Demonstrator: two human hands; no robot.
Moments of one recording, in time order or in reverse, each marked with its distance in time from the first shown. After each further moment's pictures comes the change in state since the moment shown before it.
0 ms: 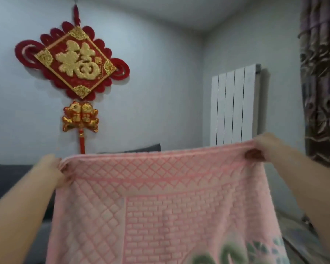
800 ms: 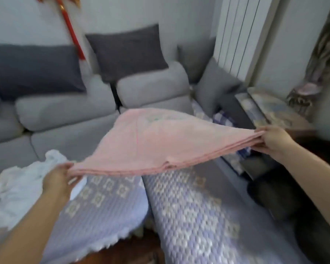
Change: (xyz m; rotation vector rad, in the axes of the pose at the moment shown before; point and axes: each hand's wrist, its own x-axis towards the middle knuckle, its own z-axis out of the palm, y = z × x) left_hand -0.217 -0.372 -0.212 0.052 0.121 -0.132; right_hand -0.222 0.339 -0.093 0.155 -0.328 0.415
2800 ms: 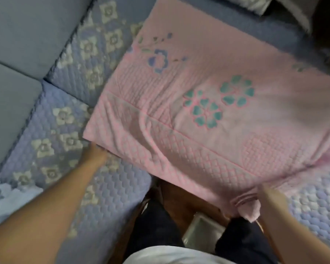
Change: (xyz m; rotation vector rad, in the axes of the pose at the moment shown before) left_hand 0.417 -0.359 0.087 1.936 -0.680 0.013; right_hand -0.125 0.492 0.274 -0.045 0.778 1.223
